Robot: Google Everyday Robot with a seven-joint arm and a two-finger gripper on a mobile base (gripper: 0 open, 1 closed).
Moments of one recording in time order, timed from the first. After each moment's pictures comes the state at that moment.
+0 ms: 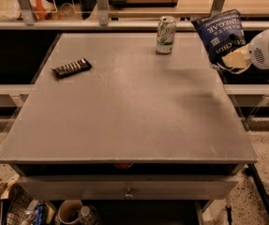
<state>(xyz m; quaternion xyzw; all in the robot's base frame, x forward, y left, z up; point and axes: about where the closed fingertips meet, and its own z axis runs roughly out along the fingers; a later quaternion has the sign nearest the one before) 0.607 -0.309 0.930 -0.21 0.87 -0.05 0.44</state>
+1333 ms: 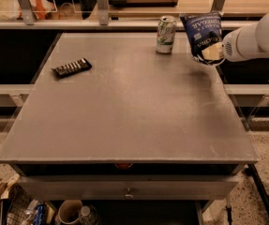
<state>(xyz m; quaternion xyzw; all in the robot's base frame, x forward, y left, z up) 0.701 -0.292 0.893 -0.16 0.88 0.00 0.46</state>
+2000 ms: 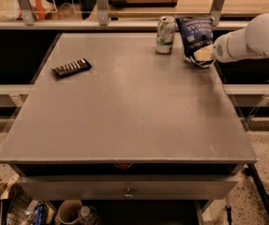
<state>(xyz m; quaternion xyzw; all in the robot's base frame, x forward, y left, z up) 0.743 -0.278 0.853 -0.16 0.88 0.04 0.44</state>
